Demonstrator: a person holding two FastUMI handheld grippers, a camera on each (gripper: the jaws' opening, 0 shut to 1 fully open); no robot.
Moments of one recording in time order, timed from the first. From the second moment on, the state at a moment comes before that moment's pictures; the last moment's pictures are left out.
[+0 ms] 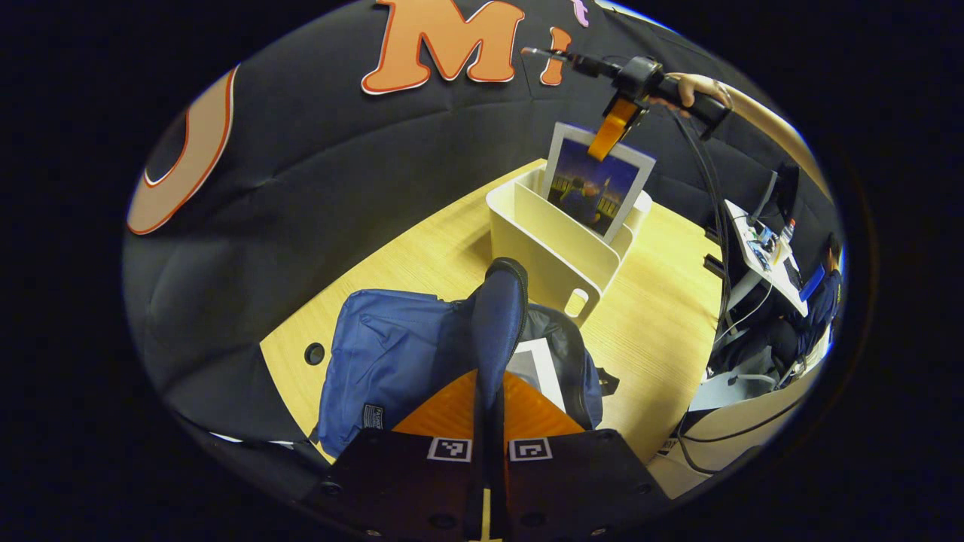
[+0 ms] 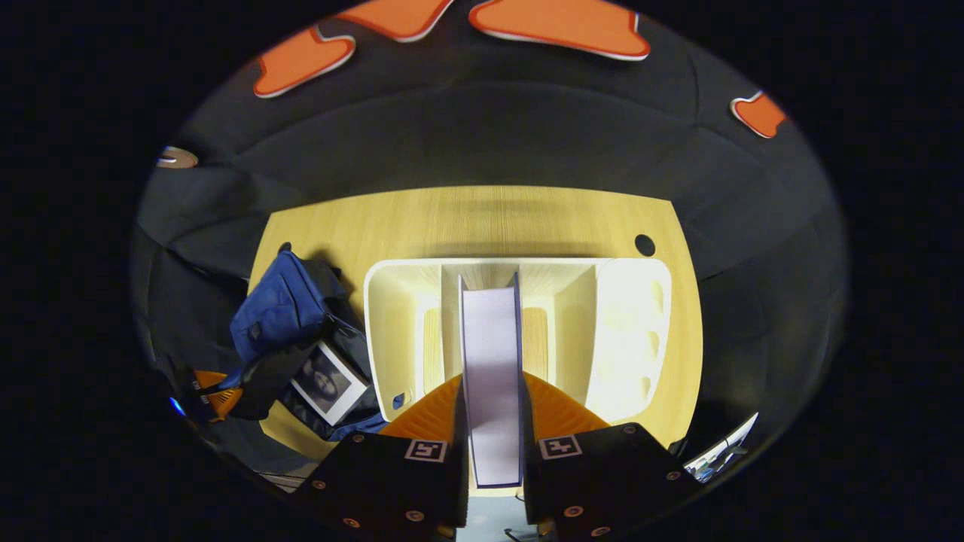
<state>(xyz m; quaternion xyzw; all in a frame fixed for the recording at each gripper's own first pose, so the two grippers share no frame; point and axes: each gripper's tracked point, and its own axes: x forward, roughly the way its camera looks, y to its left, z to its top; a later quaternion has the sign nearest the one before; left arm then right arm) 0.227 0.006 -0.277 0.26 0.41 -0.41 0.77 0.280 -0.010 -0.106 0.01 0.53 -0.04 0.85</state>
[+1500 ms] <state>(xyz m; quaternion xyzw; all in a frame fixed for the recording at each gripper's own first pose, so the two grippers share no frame) 0.210 -0.004 -0.247 0.31 0.37 -0.39 0.79 0.183 0.240 -0.256 0.50 0.30 0.06 0.81</state>
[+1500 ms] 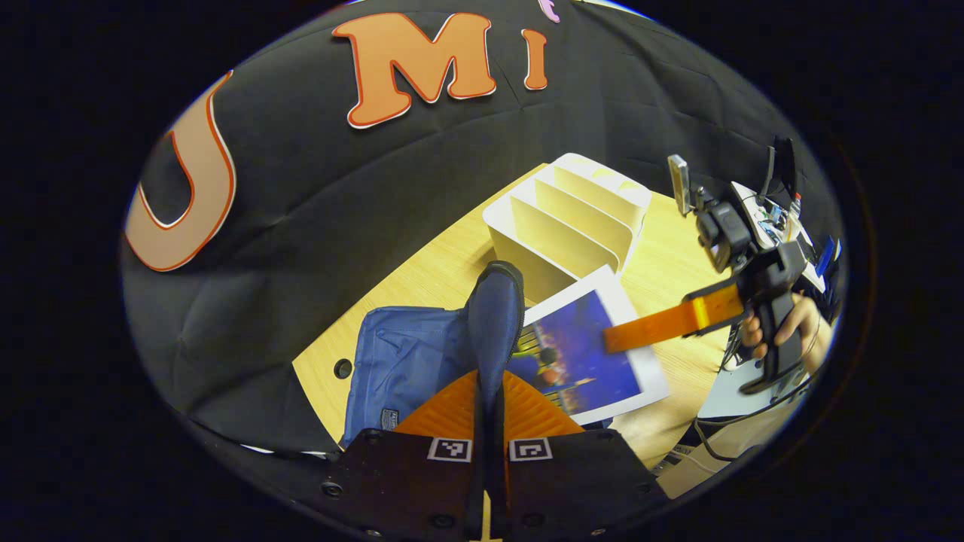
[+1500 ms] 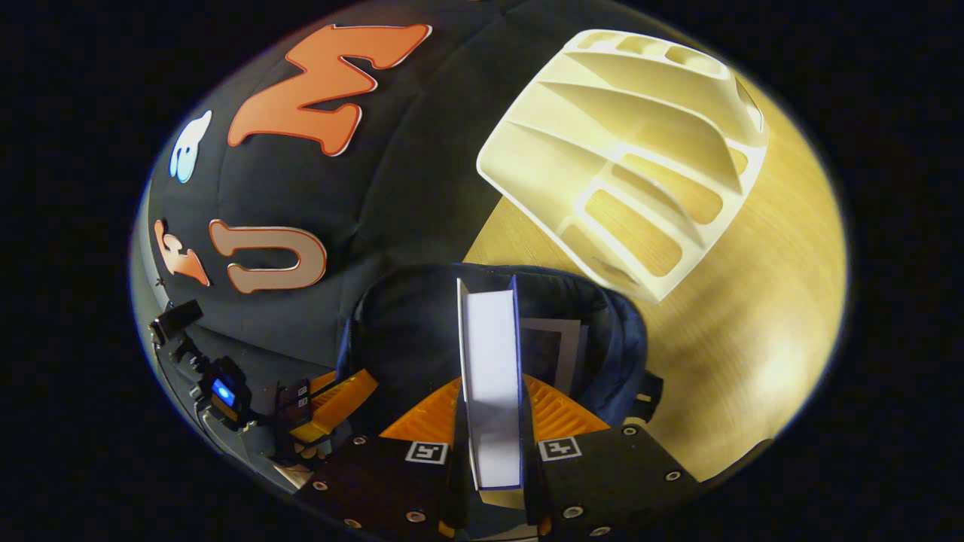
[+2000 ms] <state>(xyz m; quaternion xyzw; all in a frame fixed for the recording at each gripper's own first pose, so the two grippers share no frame) 0.217 0.000 -0.244 0.32 0.36 -0.39 0.79 0.218 0.274 -0.281 0.50 0.33 0.04 0.80</state>
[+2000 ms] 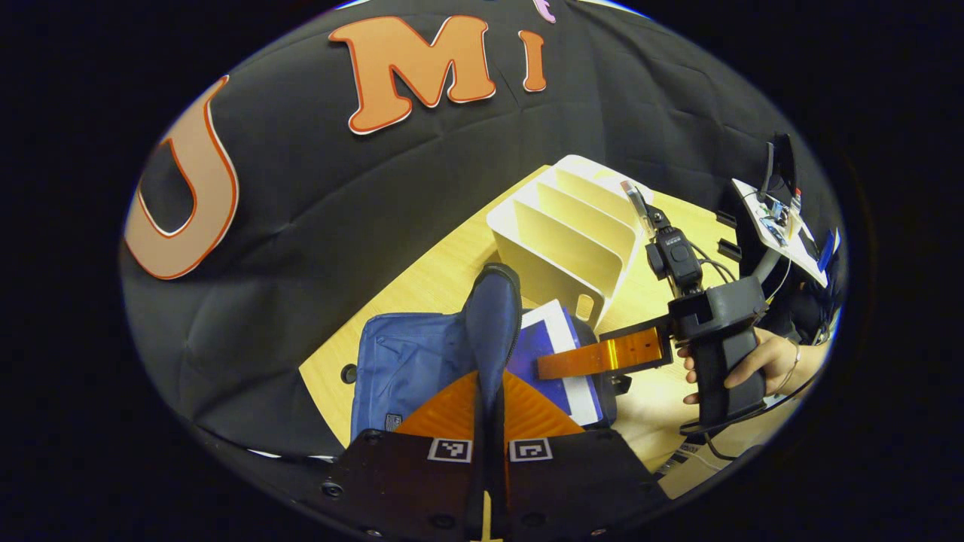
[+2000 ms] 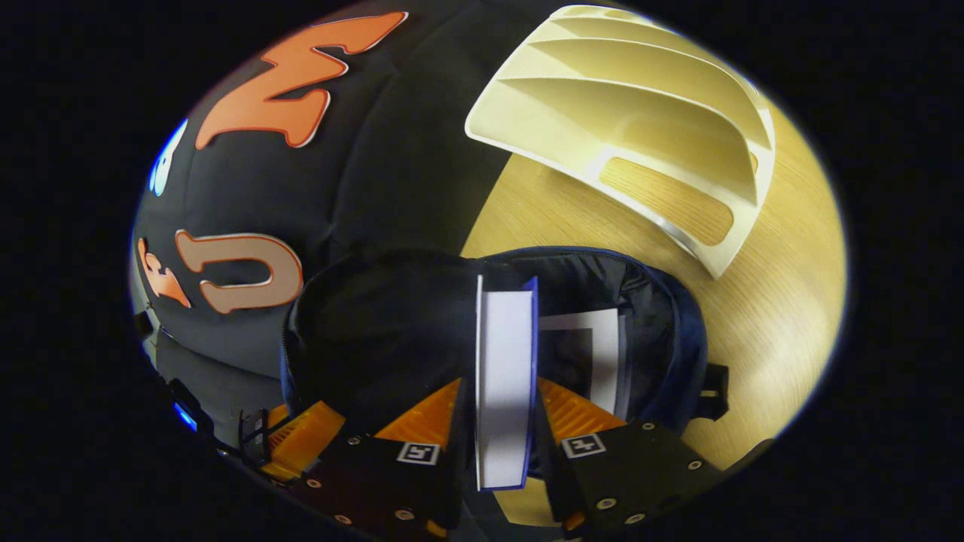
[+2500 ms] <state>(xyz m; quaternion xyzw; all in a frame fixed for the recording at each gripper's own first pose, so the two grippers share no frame) 0.217 -0.003 -0.249 0.31 0.37 -0.39 0.79 0.185 0.242 -0.261 0.43 0.35 0.04 0.83</state>
